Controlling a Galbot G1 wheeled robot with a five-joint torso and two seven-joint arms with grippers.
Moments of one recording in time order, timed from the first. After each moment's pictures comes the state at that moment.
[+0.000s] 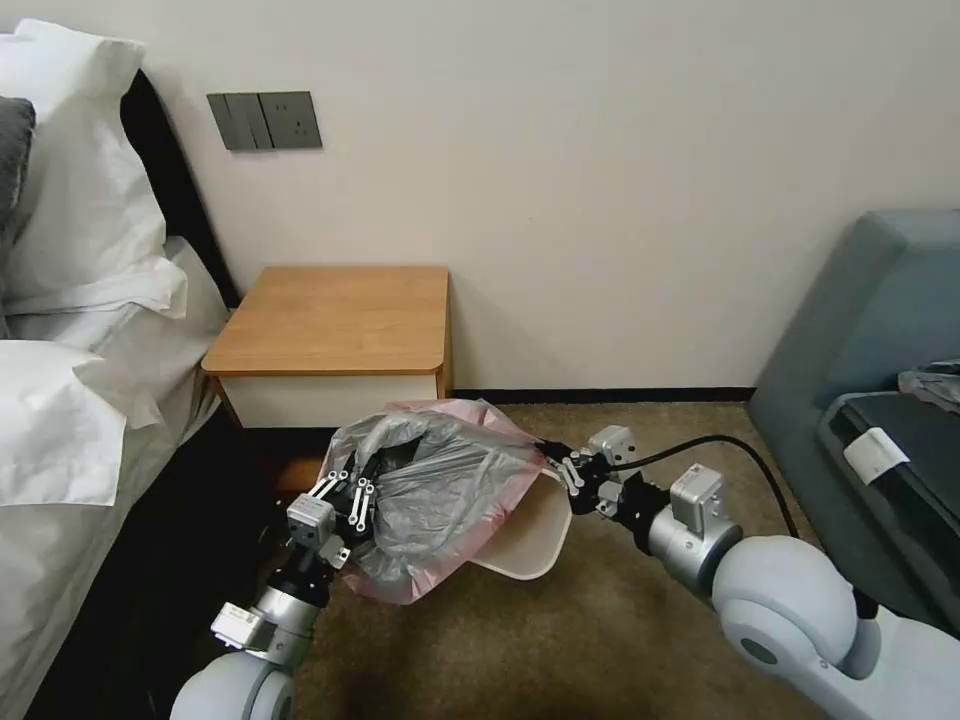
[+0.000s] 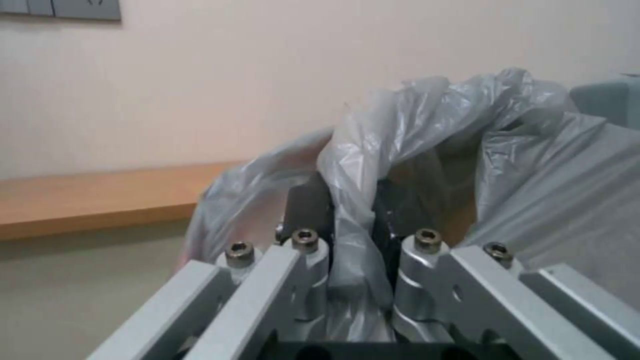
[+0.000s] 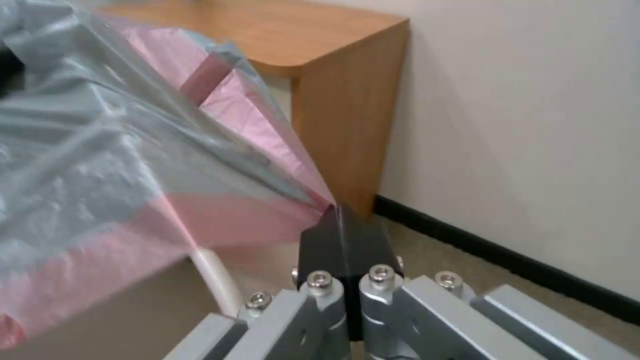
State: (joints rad) left arm 1.59 -1.36 -0.57 -2.08 -0.24 -0.33 0.32; right arm -1.12 0.66 0.10 2.33 0.69 -0.49 0.20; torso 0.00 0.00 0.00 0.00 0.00
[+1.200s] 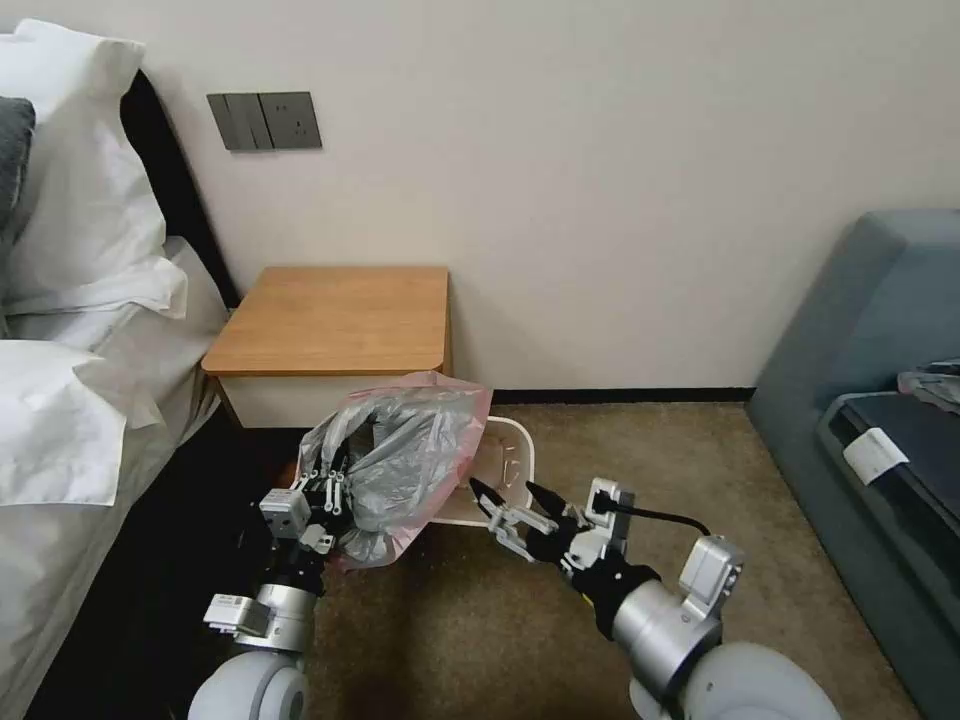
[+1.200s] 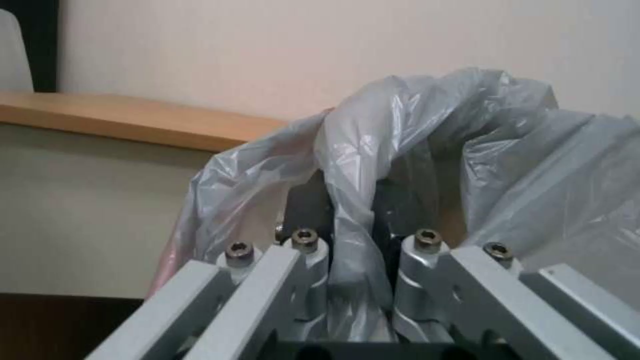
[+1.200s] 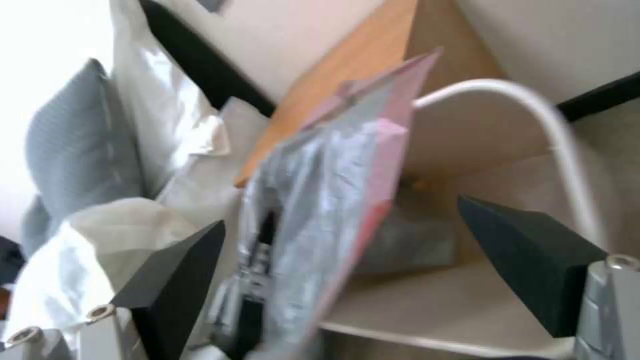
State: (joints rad) left arm 1.58 -1.41 -0.55 -2.05 -0.34 -0.27 0.14; right arm -1.40 1.10 0.10 2.50 1.07 -0.37 0.42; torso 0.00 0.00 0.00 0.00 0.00
